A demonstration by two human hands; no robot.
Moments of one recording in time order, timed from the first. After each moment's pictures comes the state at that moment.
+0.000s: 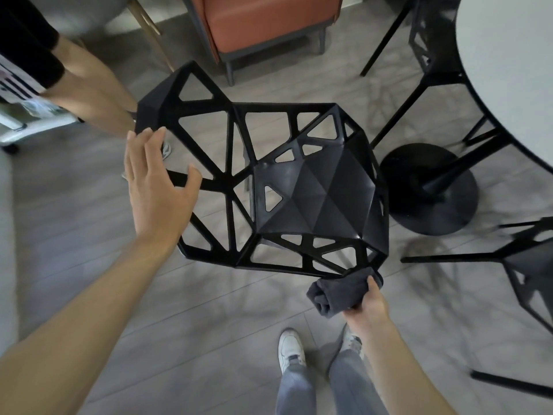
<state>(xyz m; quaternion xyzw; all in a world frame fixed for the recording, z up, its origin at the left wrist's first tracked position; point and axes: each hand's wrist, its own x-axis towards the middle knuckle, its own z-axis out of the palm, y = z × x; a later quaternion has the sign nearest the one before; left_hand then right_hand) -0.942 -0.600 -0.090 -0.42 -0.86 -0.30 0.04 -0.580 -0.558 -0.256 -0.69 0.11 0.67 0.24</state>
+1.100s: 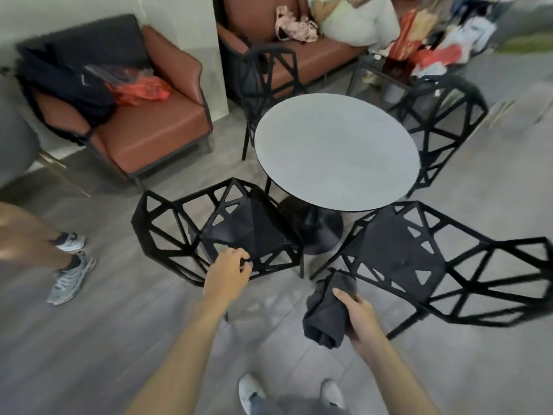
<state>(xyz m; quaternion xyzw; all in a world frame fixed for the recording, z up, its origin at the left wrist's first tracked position) -0.657 -0.562 0.049 -0.60 -0.75 -0.14 -0.24 -0.369 -0.606 0.065 -0.66 -0.15 0.65 0.36</state>
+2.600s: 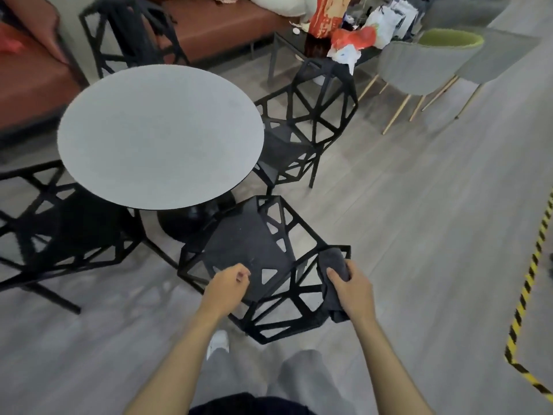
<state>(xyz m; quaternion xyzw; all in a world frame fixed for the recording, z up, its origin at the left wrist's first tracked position) -0.052 -0.462 0.029 -0.54 -0.71 -0.12 -0.44 0.230 -0.452 0.107 -0.77 -0.49 0.35 0.21</state>
